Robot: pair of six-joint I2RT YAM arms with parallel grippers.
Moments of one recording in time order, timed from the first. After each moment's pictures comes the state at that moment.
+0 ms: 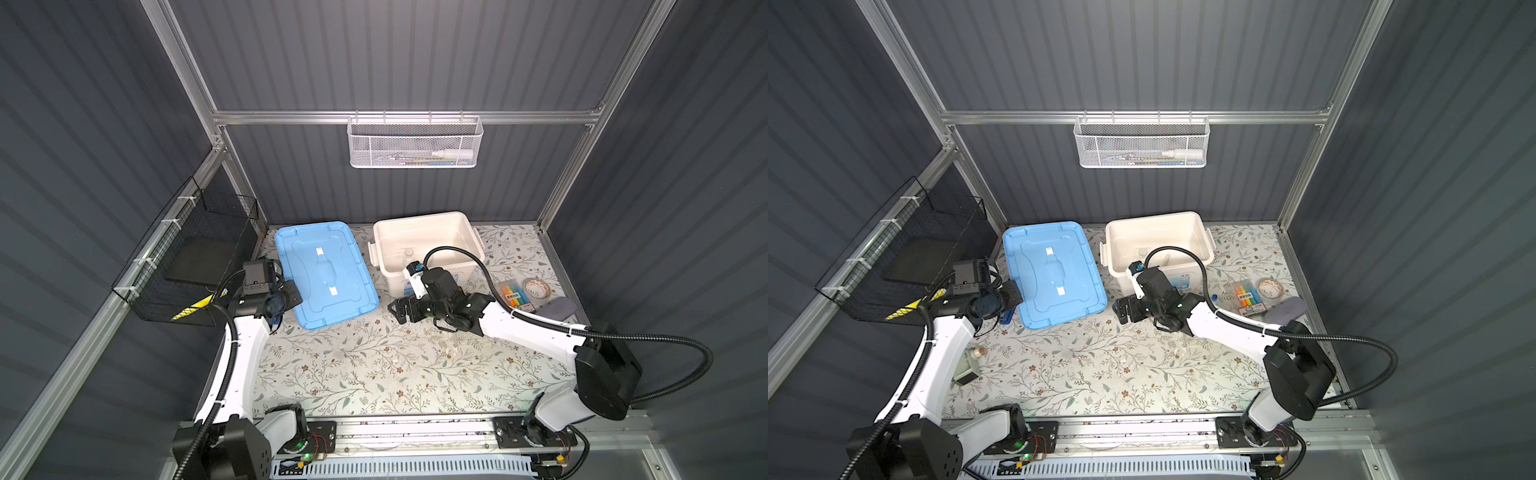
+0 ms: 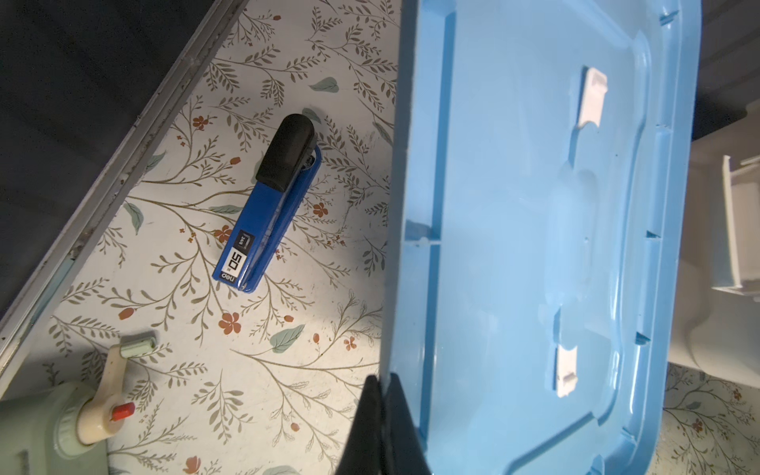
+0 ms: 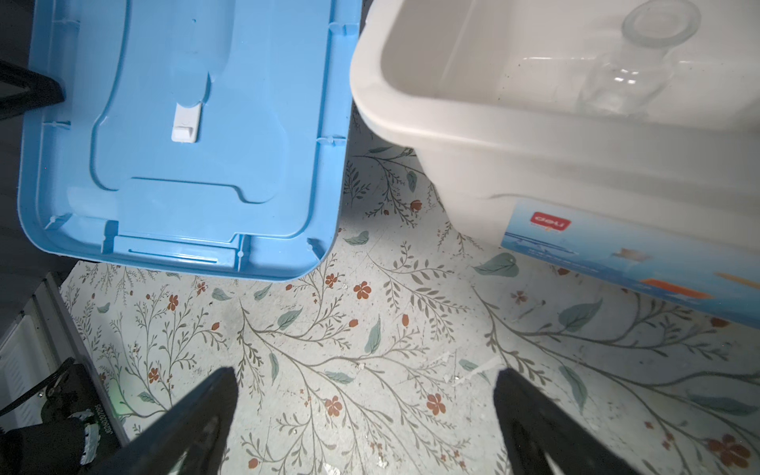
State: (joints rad) left arm 0.10 1.13 1.00 -0.74 0.06 -0.32; right arm 0.81 1.54 1.05 -0.18 -0.08 0.37
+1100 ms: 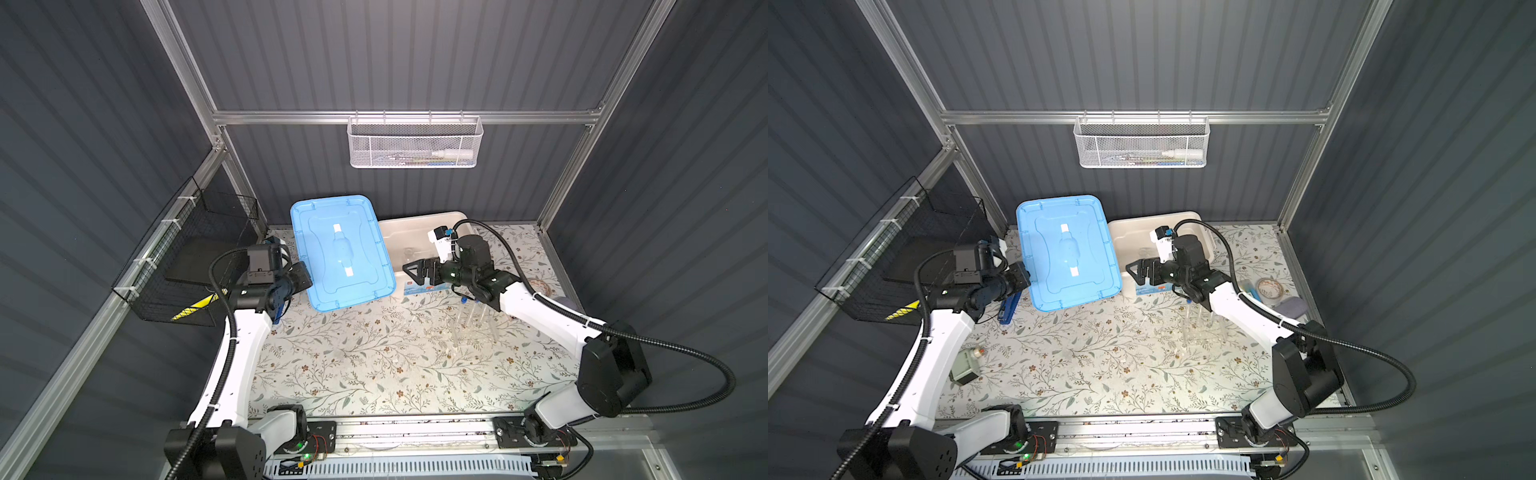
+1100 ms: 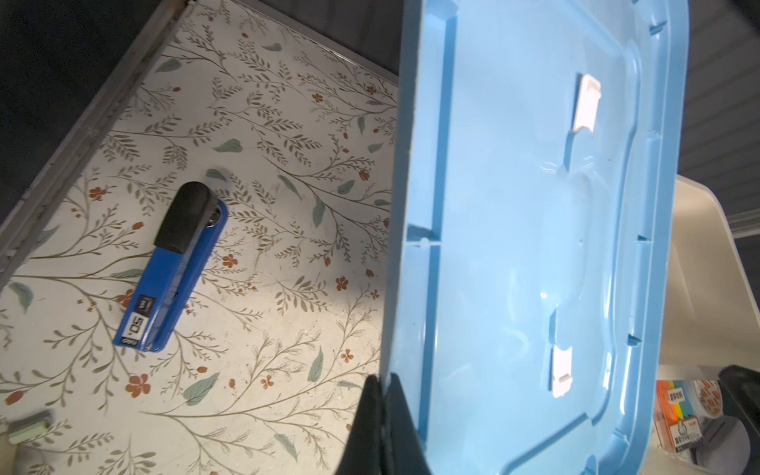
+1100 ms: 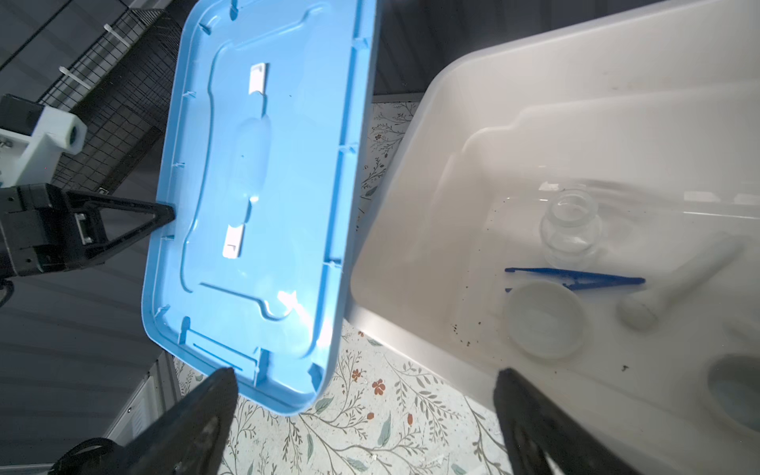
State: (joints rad) left arm -0.05 1.17 1.15 -0.70 0.13 -0.38; right arm 0.53 1.54 1.13 -0.02 -0.43 0.40
